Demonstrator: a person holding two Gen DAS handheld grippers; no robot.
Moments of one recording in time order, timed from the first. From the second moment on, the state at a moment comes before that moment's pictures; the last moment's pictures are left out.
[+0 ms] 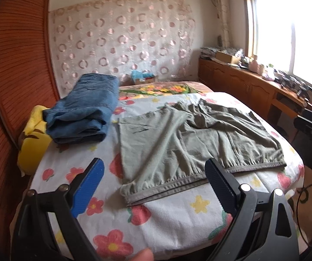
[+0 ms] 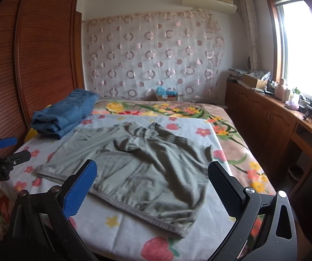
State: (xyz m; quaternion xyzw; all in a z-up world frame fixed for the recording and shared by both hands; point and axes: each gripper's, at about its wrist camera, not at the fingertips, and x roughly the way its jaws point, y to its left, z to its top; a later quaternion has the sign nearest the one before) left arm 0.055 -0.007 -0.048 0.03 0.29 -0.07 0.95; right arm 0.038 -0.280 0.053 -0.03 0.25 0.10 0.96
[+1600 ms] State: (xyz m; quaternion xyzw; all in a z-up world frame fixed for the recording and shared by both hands) left arm 0.157 -0.014 -0.113 0.02 0.41 -0.11 0.90; right arm 0.263 -0.391 -0.029 0.03 0.45 0.07 0.89
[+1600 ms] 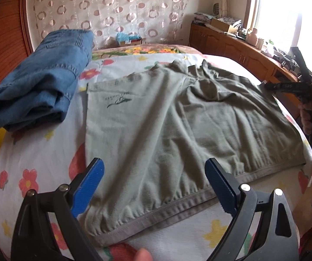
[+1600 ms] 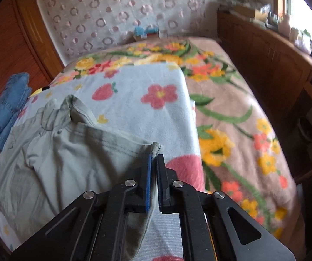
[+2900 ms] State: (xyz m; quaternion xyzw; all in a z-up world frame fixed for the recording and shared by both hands) left arm 0.131 0.012 -0.096 0.01 0.40 -0.10 0.91; right arm 0.115 -0.282 -0.048 -0.05 0.40 0.15 0.90
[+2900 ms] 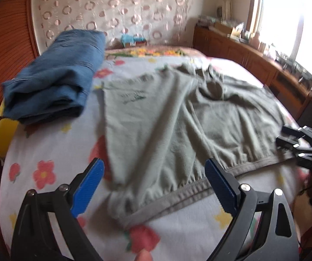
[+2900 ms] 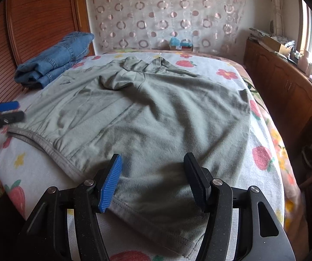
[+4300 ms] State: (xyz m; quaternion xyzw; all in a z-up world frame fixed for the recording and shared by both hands) left arm 0.094 0.035 -0.095 0.00 0.37 -0.12 0.92; right arm 0.109 -0.278 -0.053 -0.06 0.37 0.13 0.92
